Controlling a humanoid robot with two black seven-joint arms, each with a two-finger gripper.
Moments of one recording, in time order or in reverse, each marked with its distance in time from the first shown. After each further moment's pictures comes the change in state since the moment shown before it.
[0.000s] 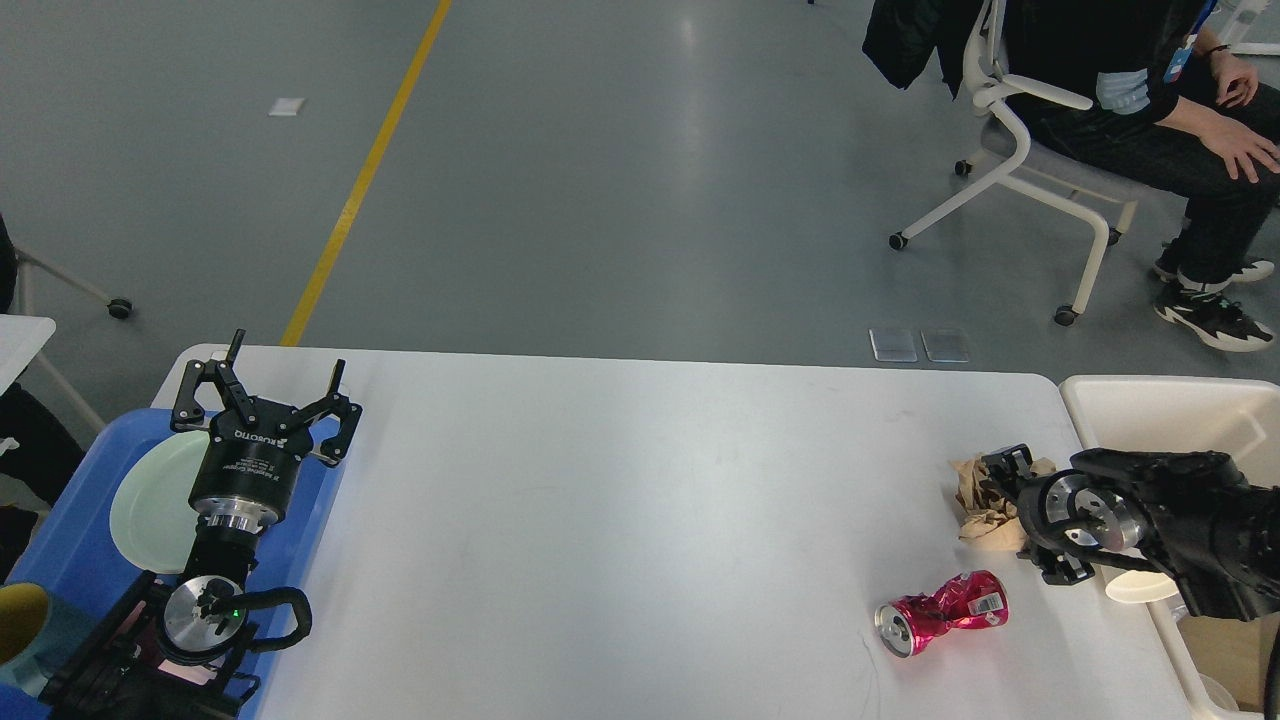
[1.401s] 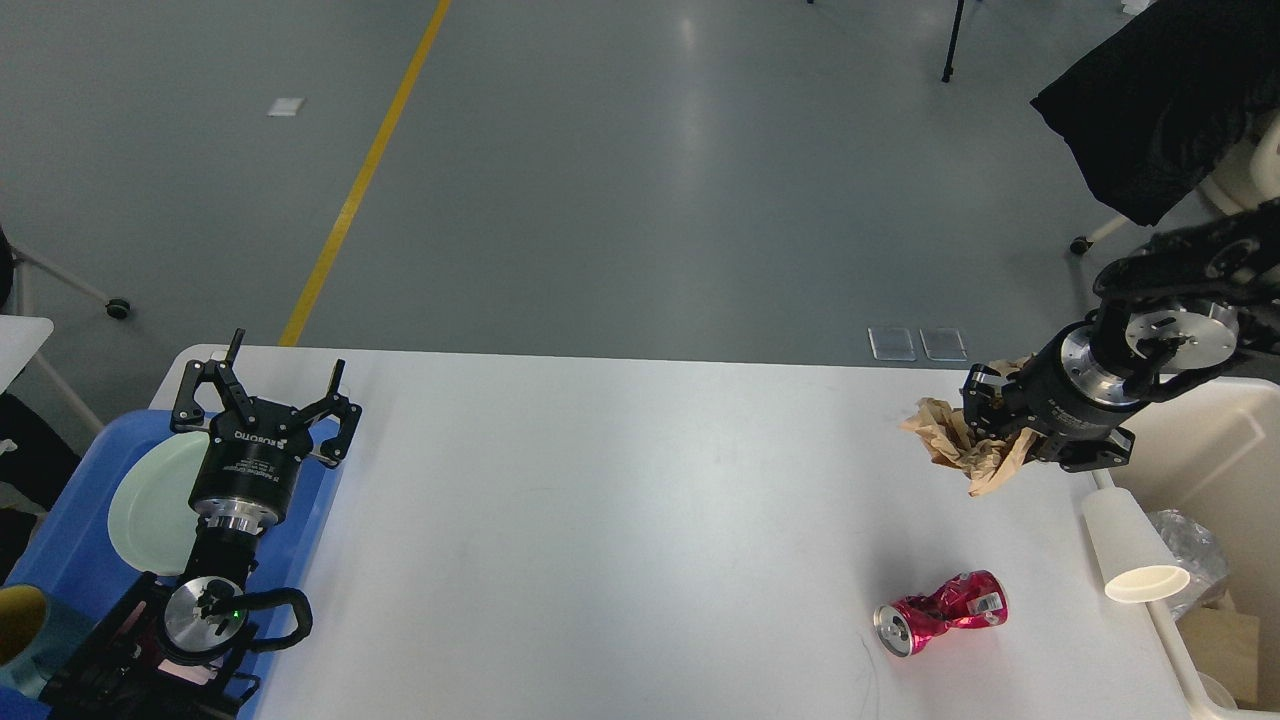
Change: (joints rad) left arm 0.001 0.000 0.000 0.000 0.000 0.000 0.000; right arm 0.925 -0.027 -0.412 0.774 -0.320 0.309 -0.106
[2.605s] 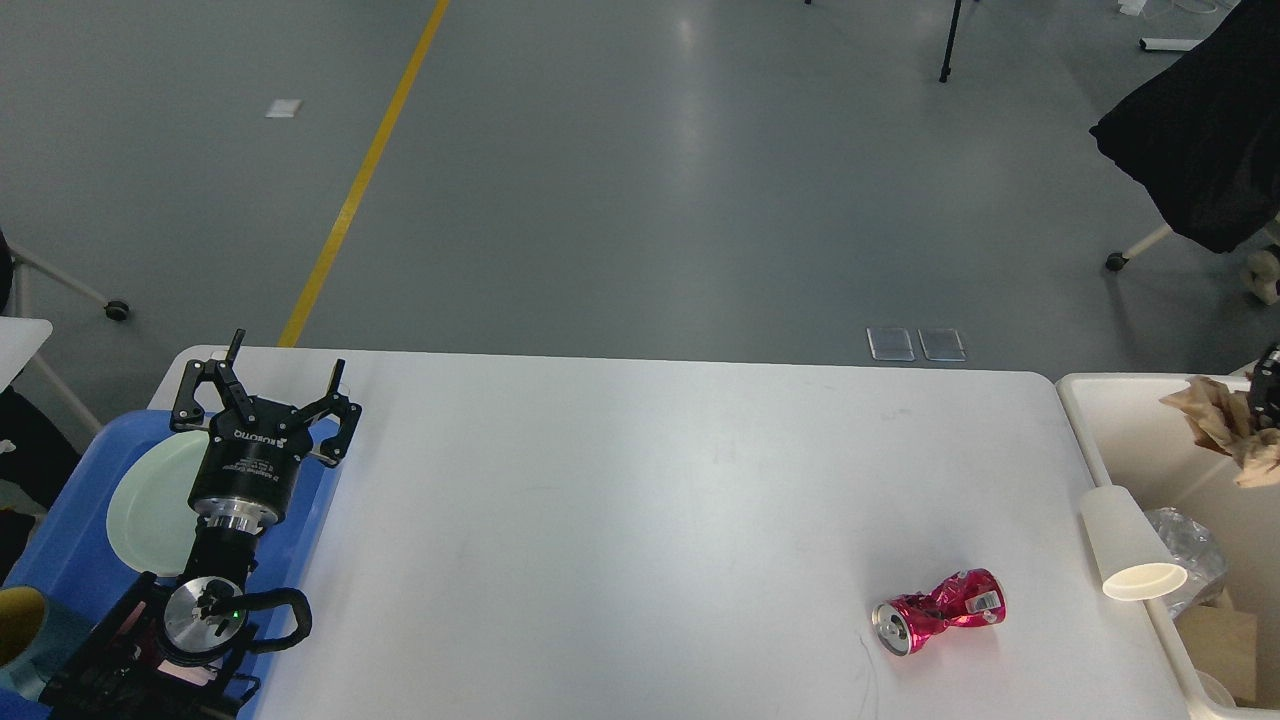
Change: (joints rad) left arm 0.000 0.000 0.000 0.000 0.001 0.000 0.000; right arm -0.083 -0.428 -0.119 -0.213 -0.143 0.034 0.013
